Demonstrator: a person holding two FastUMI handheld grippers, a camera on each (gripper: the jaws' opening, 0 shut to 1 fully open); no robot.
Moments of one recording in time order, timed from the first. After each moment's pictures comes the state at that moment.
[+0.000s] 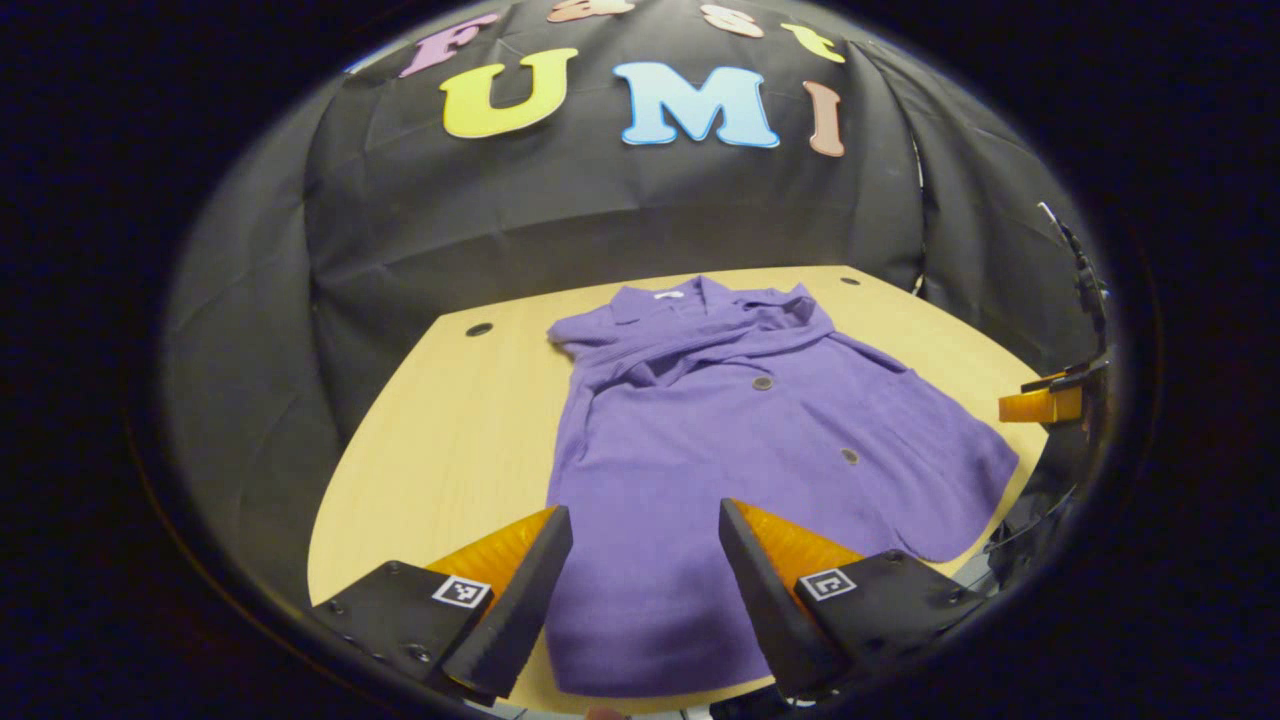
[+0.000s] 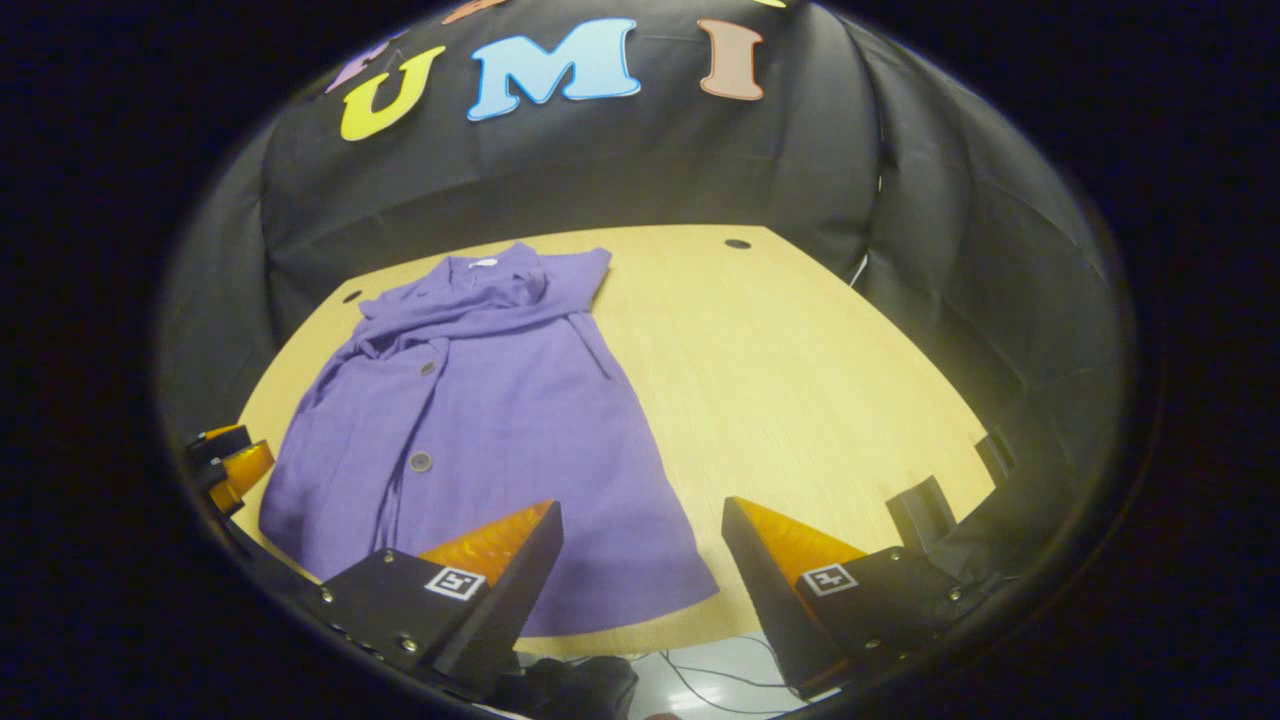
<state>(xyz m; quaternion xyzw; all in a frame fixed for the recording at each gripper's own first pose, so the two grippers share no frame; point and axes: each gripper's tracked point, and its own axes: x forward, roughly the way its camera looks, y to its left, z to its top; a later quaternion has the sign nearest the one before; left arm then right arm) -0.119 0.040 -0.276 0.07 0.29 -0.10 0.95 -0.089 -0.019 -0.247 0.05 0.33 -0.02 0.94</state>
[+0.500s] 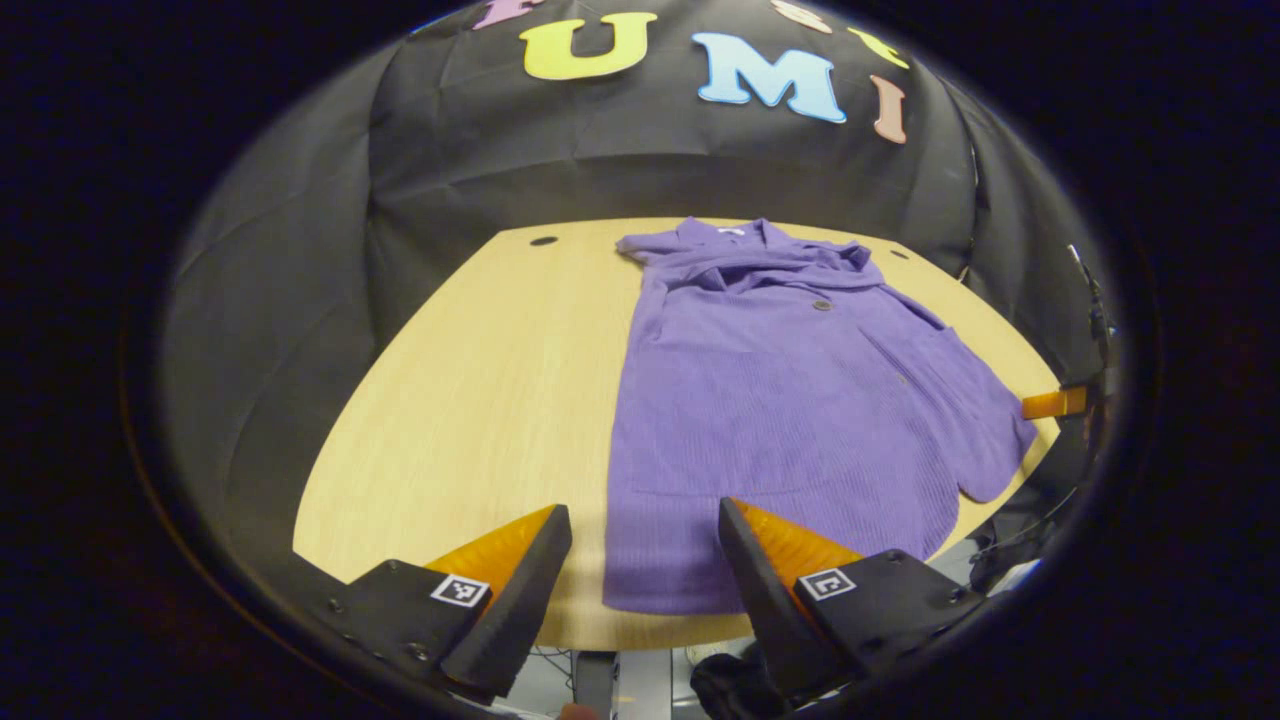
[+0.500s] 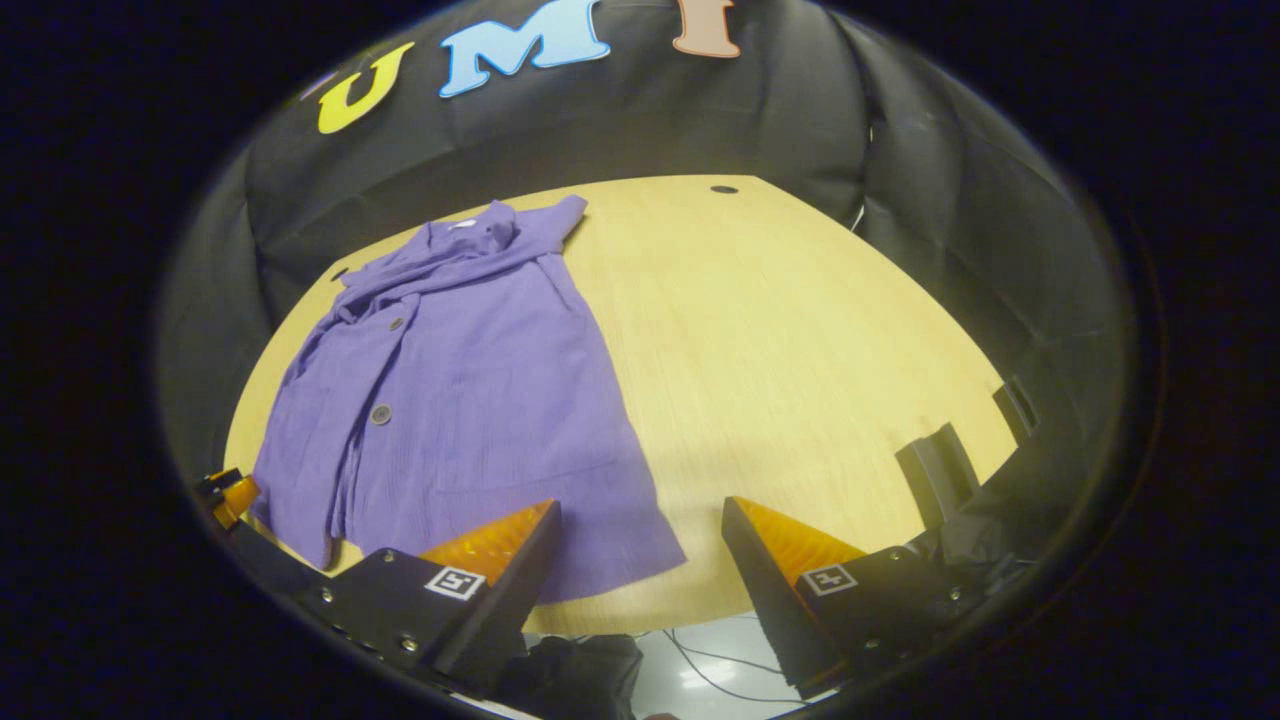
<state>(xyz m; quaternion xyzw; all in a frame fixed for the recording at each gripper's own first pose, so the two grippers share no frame) -0.175 0.096 -0.331 0.02 0.36 -0.04 0.93 -0.102 -0.036 -0.292 0.08 0.38 -0.02 0.92</state>
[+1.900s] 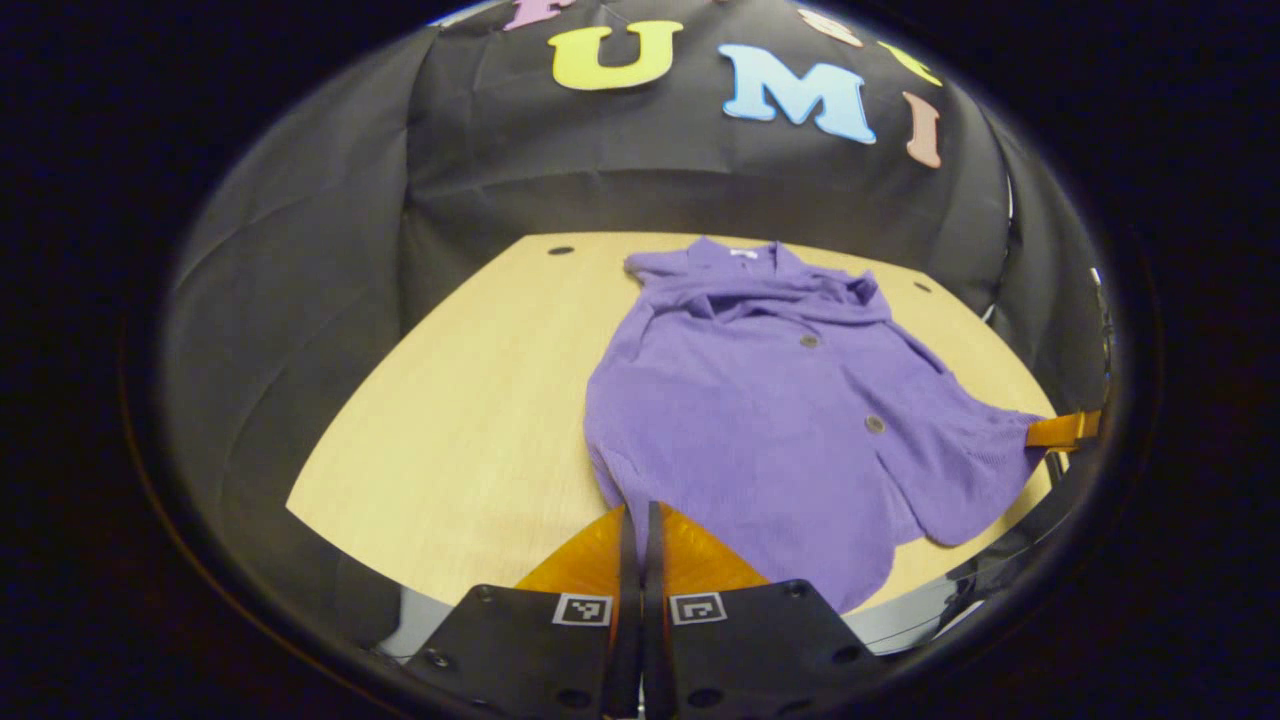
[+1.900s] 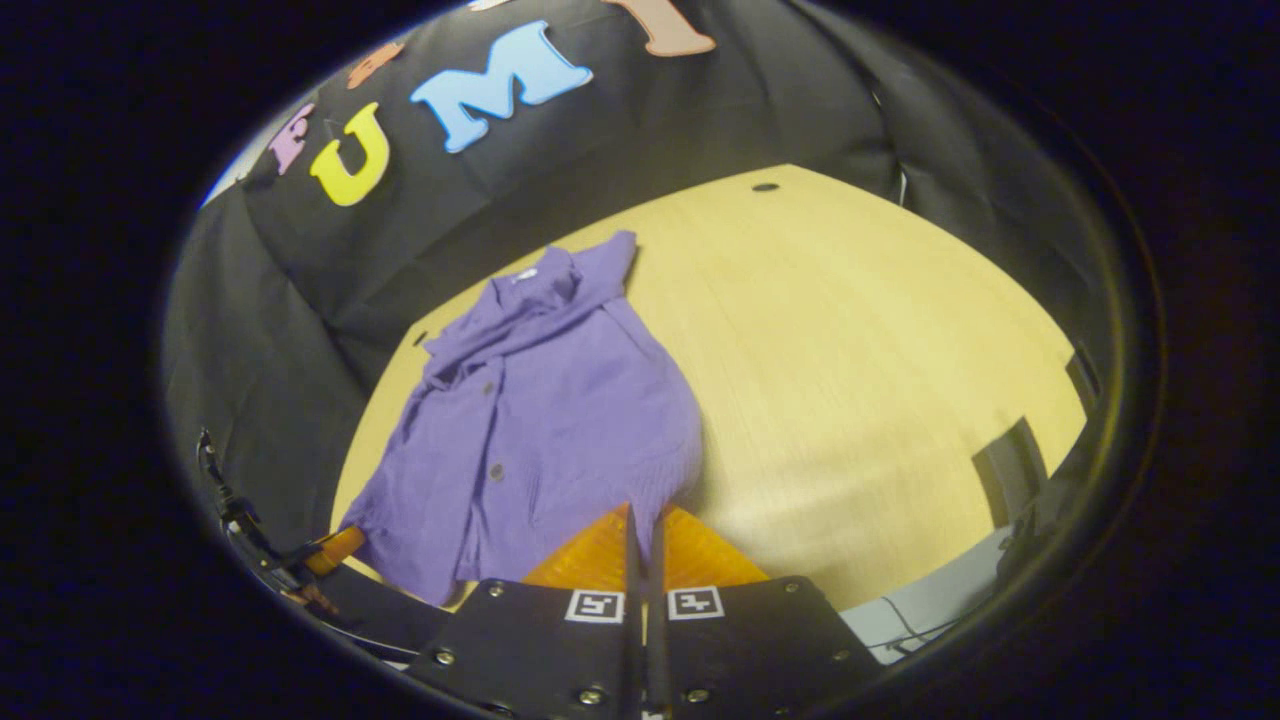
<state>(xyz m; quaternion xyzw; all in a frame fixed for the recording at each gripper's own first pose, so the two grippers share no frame) -0.156 0.037 -0.265 -0.01 0.32 0.01 0.95 -0.074 -0.009 -0.213 0.20 0.31 0.10 0.92</state>
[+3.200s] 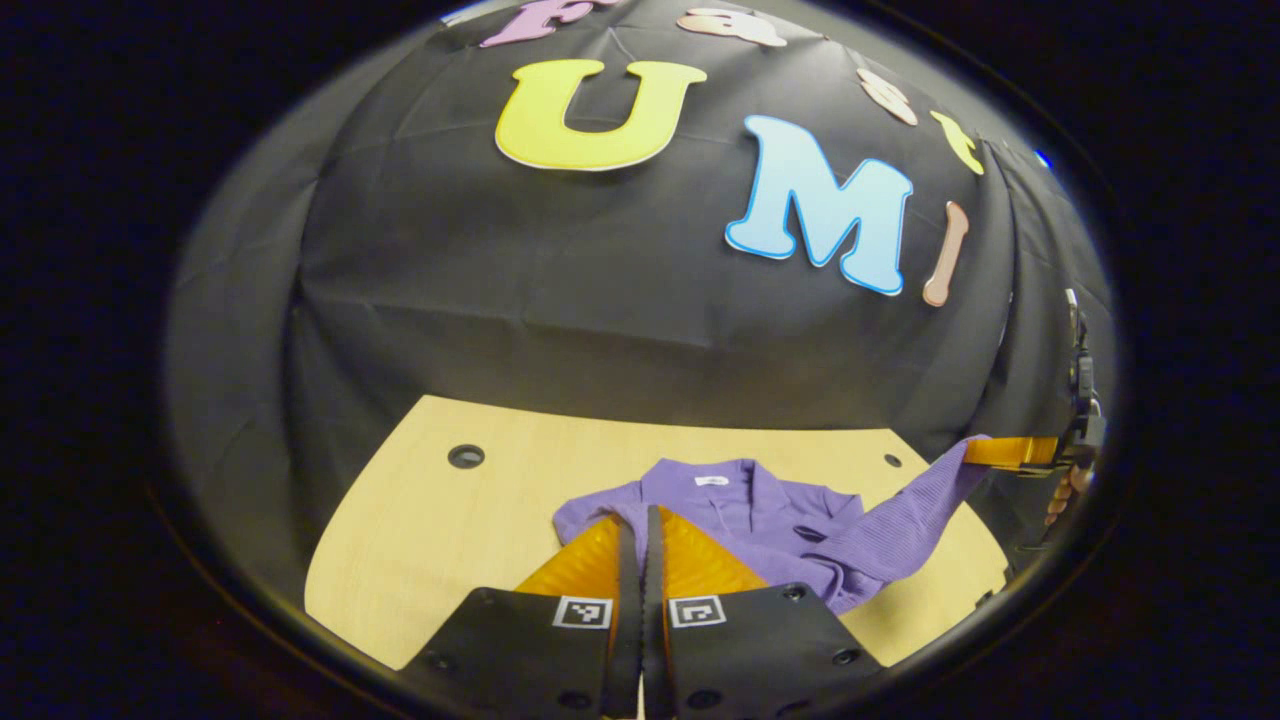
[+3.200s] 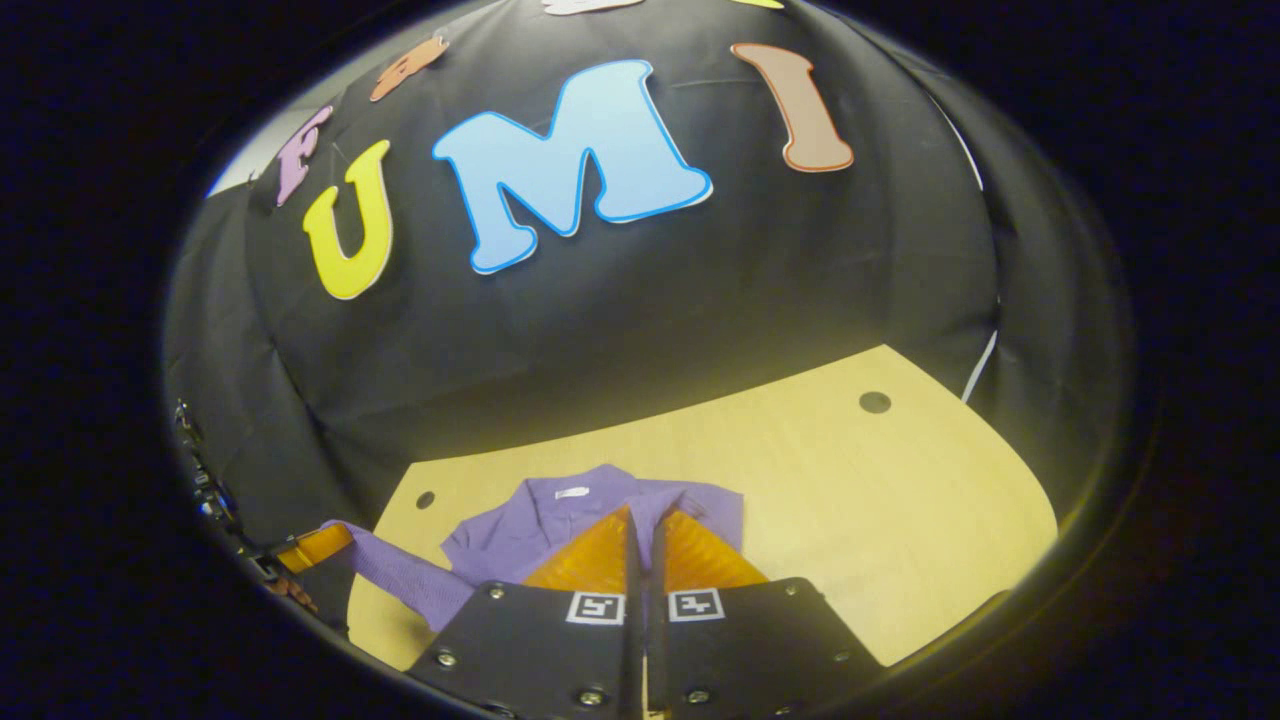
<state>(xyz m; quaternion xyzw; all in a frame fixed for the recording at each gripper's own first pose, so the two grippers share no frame) 0.207 0.038 -0.114 -0.06 0.21 -0.11 0.97 0.206 0.045 -0.025 0.16 0.19 0.06 0.97</state>
